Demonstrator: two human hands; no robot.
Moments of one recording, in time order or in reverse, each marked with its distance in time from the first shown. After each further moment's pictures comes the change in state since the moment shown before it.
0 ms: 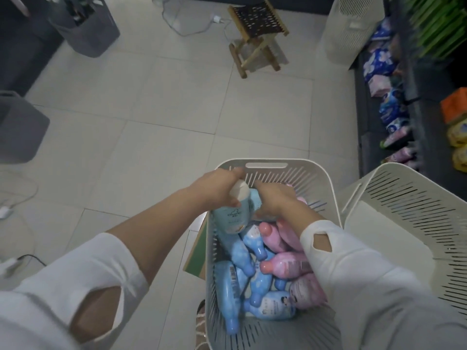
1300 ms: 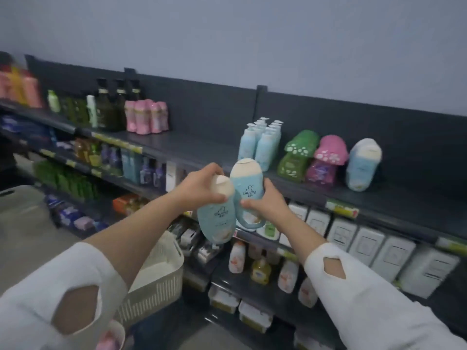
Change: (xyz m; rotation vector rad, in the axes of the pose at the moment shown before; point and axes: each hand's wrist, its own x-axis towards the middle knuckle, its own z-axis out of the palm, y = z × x) left_hand -0.415 0.462 -0.051 -0.082 0.034 1.248; right_hand -0.748 0.017 -0.031 1.027 1.465 0.914
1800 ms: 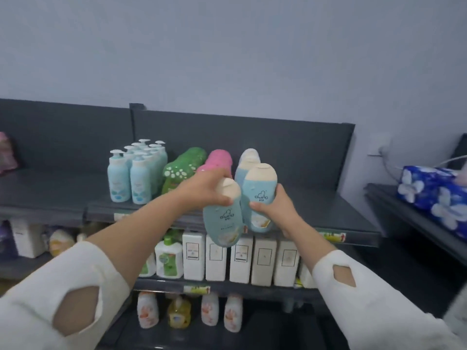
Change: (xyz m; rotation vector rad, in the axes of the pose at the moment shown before) left_hand 0.146 0.218 0.152 0.021 -0.252 0.465; right_hand 0.002 0.109 -0.277 0.016 0.490 0.121
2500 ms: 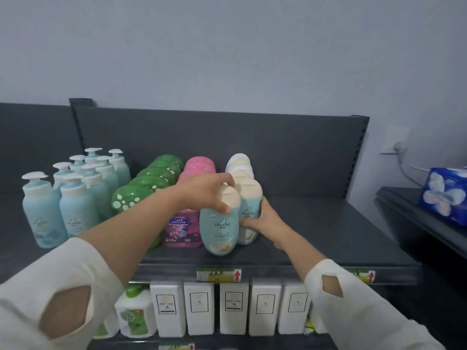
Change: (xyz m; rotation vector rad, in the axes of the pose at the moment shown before) left_hand 0.187 -0.051 0.032 0.197 -0.237 0.091; right_hand 0.162 0.075 0.022 0.105 -0.214 0.046
